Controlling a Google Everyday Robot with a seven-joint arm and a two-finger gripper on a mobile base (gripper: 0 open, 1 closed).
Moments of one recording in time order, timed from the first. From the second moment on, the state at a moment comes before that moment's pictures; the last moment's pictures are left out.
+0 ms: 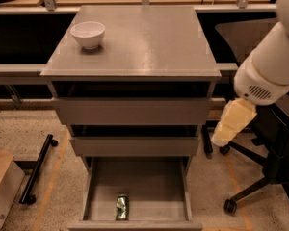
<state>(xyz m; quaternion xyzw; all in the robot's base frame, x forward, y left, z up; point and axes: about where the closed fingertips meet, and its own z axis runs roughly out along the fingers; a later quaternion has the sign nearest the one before) 0.461 -0.200 0.892 -0.49 0.86 -0.02 0.15</state>
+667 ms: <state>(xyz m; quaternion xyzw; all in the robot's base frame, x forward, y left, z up) 0.459 -0.150 0.778 -0.43 0.89 0.00 0.11</state>
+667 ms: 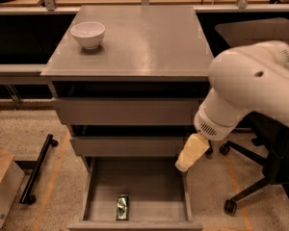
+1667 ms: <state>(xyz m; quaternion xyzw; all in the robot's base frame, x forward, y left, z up) 0.471 -0.124 0.718 -0.39 0.91 0.09 0.11</state>
